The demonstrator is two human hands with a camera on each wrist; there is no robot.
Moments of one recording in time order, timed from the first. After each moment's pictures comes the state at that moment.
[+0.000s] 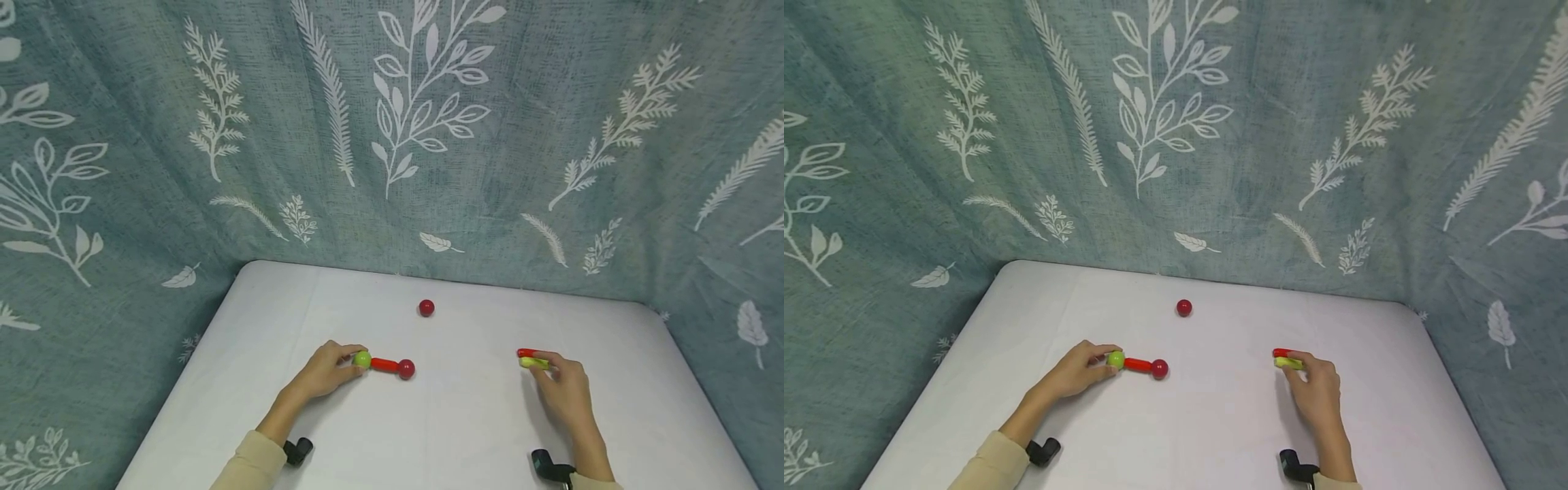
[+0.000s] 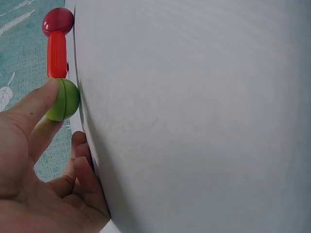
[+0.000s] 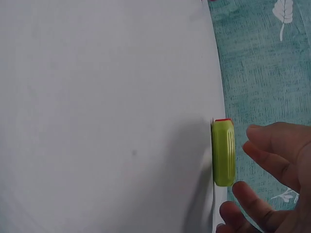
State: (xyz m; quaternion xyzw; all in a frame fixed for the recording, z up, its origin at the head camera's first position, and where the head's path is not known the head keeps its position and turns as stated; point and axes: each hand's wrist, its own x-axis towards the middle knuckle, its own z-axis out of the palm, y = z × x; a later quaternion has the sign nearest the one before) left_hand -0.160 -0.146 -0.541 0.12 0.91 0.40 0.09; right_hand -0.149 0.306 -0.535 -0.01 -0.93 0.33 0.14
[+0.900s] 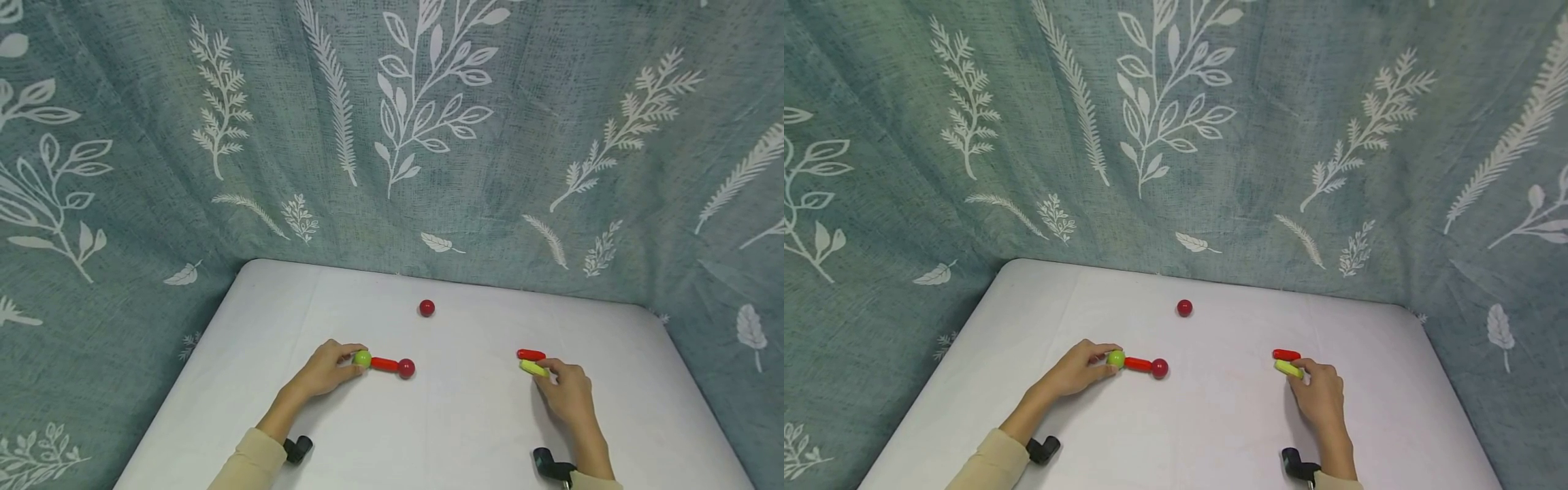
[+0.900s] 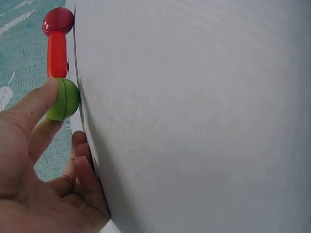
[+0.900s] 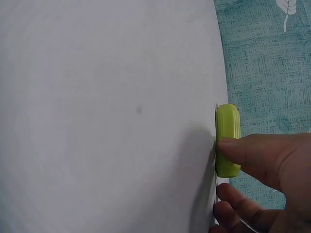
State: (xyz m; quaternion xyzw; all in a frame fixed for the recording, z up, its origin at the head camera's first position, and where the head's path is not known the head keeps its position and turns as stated) left_hand -0.161 -0.147 -0.543 0.12 0.91 0.40 0.09; right_hand -0.150 0.316 -0.543 -0.06 -0.96 0.27 0.04
